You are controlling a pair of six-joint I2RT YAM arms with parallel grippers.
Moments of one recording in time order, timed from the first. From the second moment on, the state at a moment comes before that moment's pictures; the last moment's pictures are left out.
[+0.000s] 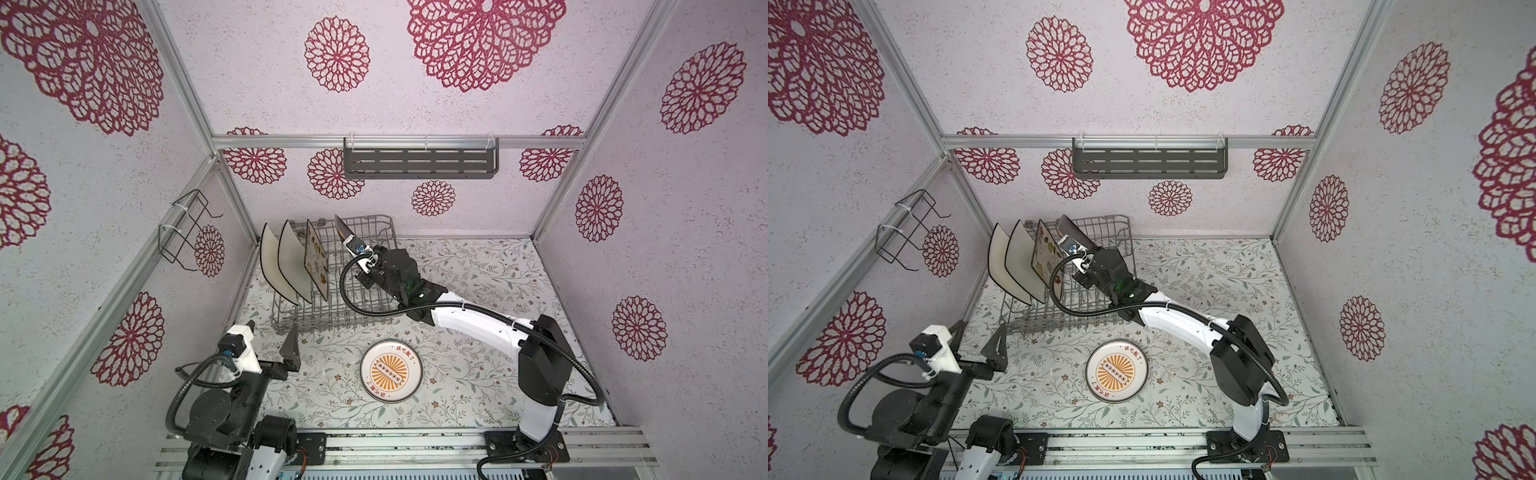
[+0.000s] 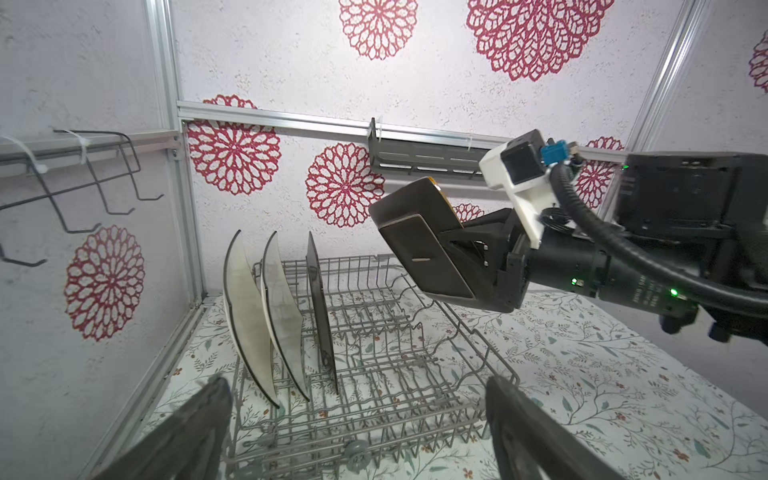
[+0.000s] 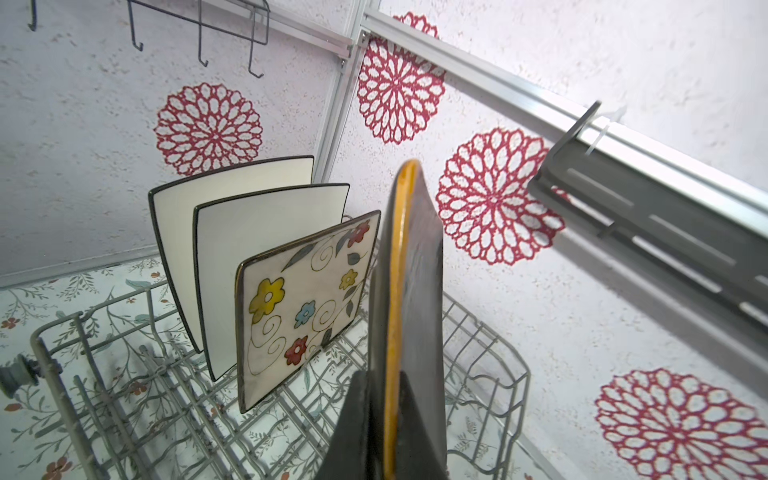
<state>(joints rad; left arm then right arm) -0.16 0.18 0.71 -0.50 -0.03 -0.13 0.93 1.80 1.53 0.20 0.19 -0.37</state>
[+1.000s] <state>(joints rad) 0.17 1.12 1.36 -0.55 0.80 -0.71 1.28 1.64 1.37 0.11 0.59 -1.28</state>
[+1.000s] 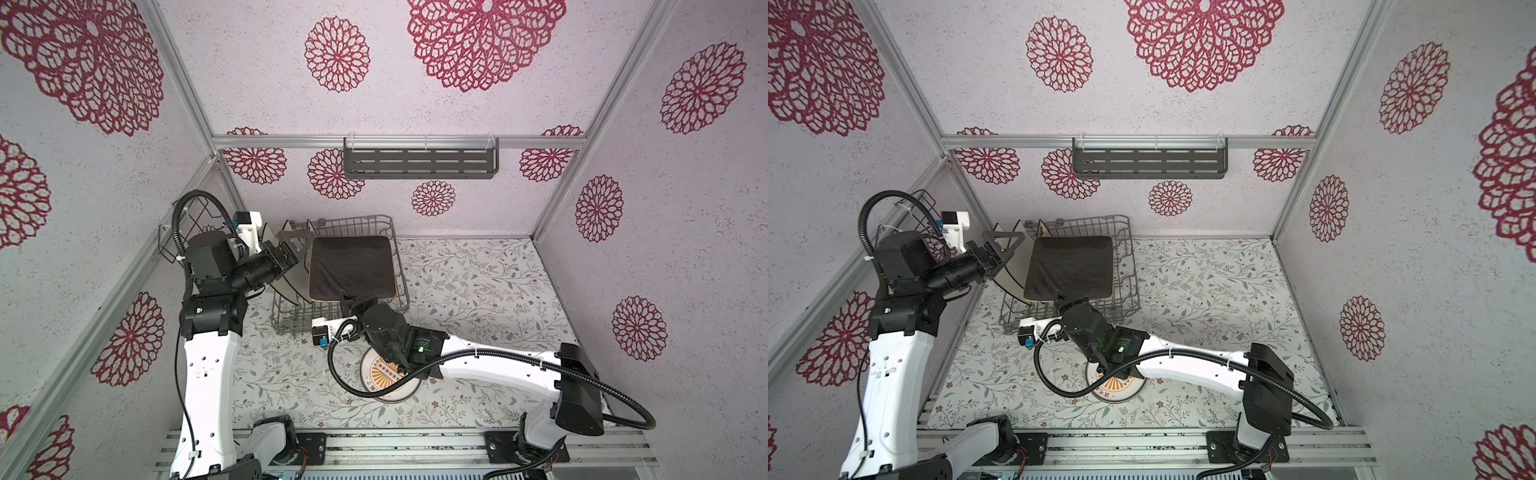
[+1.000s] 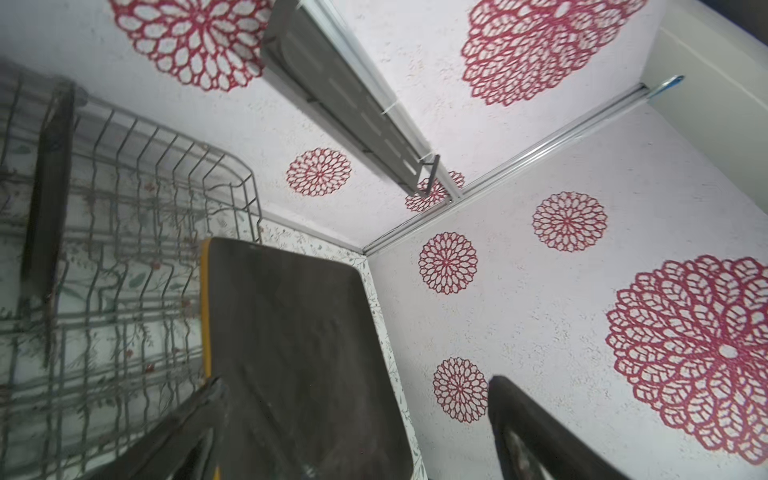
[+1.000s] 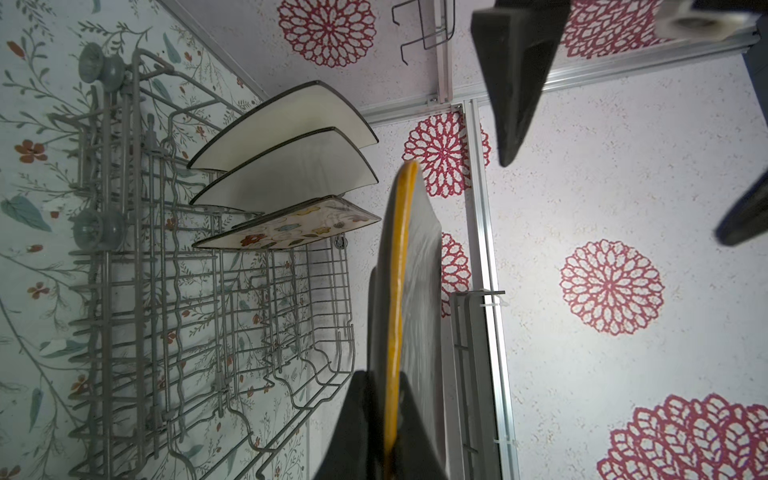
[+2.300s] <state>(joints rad) 0.03 1.21 1.28 -0.61 0.88 -0.59 1.33 1.56 1.25 0.29 0.71 -1.49</state>
